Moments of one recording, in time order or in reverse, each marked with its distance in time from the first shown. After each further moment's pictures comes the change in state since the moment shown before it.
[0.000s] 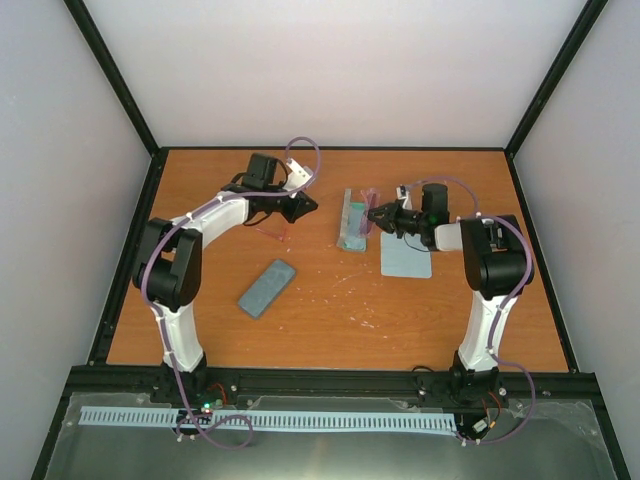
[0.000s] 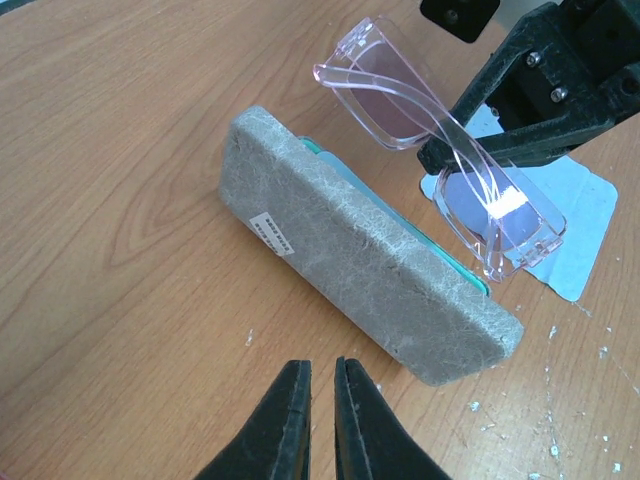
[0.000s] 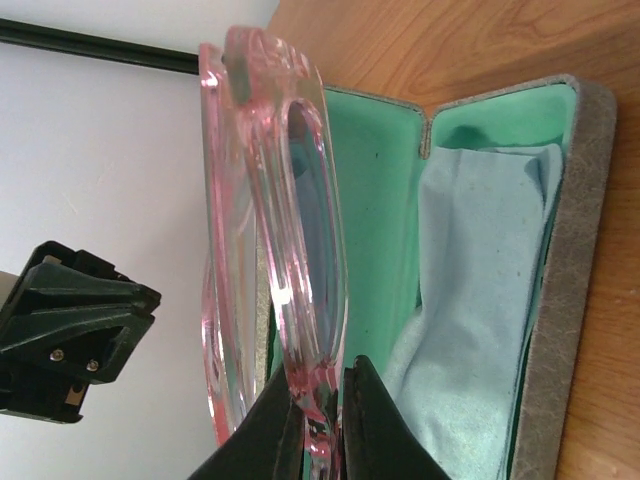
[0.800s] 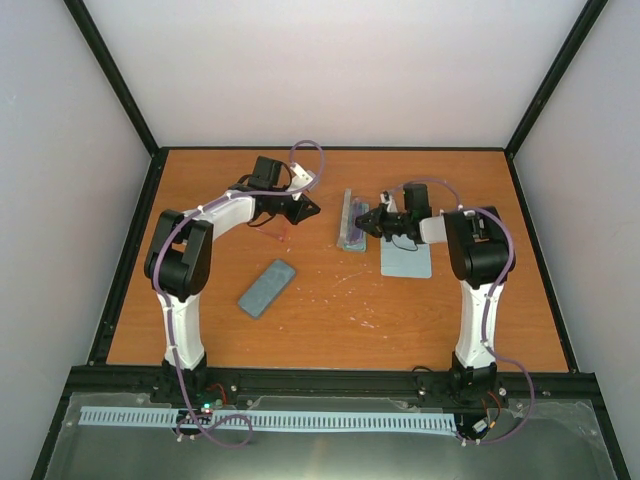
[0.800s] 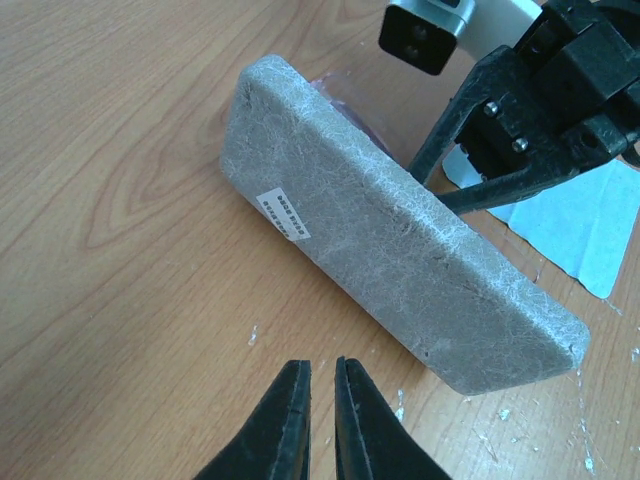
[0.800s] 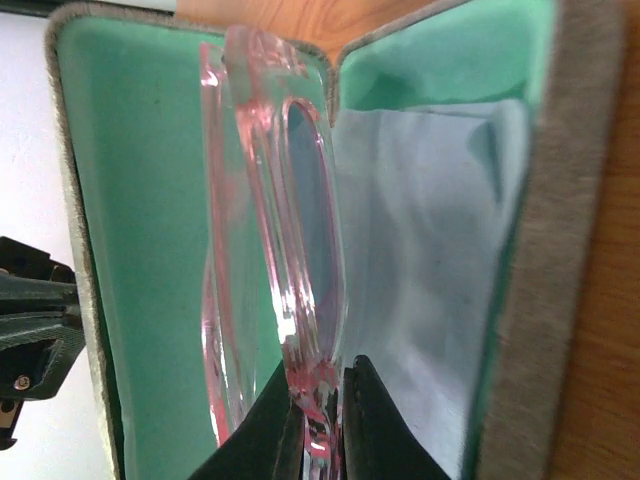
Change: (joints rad) left arm 0.000 0.107 0.045 0.006 0.018 -0.009; right arm 0.056 0.136 0.137 -0.174 0.033 -0.065
